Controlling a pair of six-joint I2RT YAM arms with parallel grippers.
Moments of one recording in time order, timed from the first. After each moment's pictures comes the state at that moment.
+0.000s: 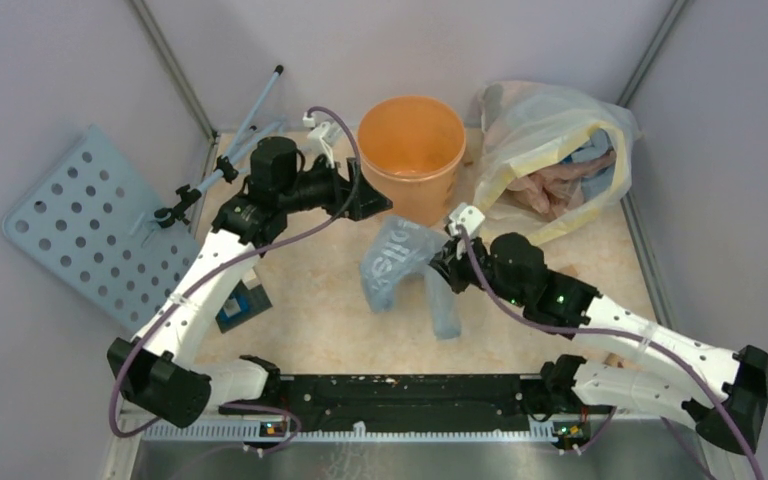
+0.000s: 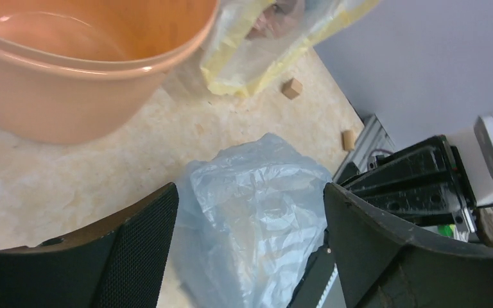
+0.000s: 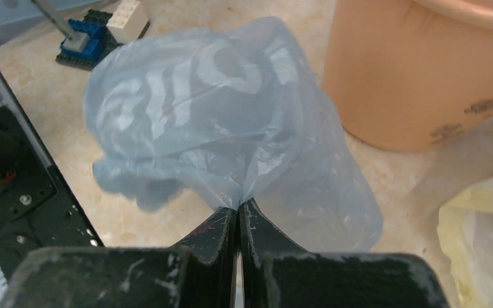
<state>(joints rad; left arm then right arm) -0.41 1.25 1.27 -0.40 0.63 -0.41 1.00 0.90 0.75 -0.11 0.09 0.04</state>
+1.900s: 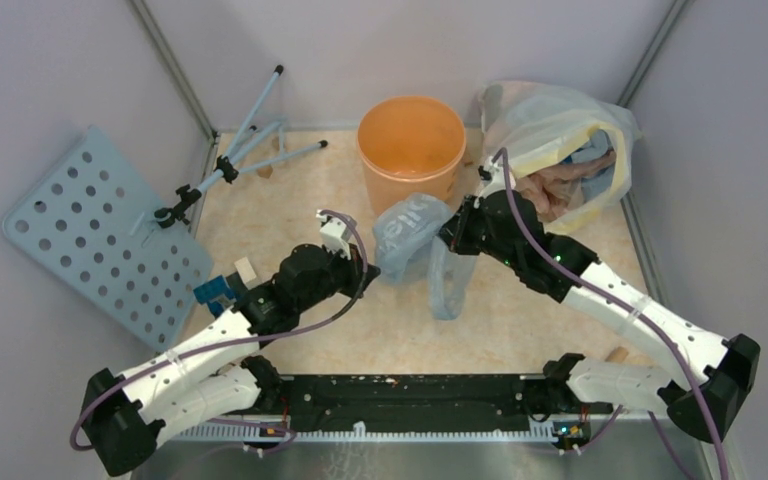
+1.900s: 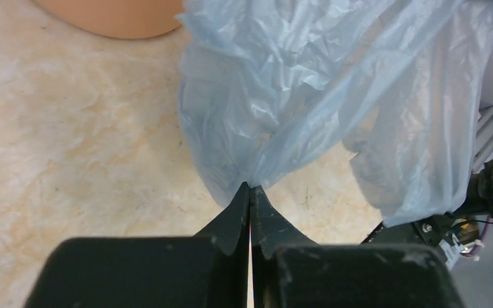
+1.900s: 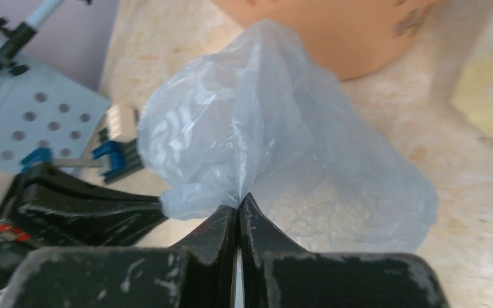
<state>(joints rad) -0.79 0.87 0.58 -0.06 0.02 -0.50 0.80 1.10 1.05 -0.40 0.14 0.72</state>
